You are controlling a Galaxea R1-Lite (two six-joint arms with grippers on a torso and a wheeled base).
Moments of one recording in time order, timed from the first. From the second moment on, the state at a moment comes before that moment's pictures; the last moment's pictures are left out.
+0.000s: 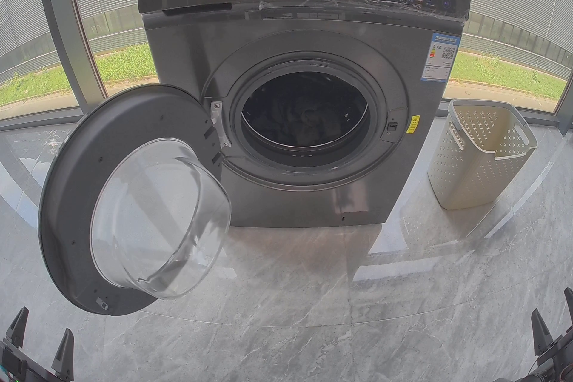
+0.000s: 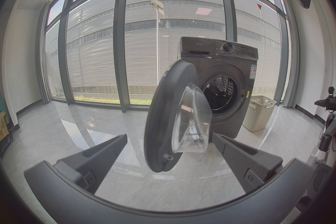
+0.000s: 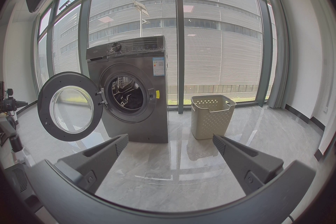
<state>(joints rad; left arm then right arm) 0.00 0.01 -0.02 0.00 0.02 -0.01 0.01 0.01 -0.02 -0.01 -0.01 0.01</state>
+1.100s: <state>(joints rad) 0.01 0.01 -0.02 -0.01 0.02 0.02 0.01 0.01 -0.02 -0.01 -0.01 0.01</state>
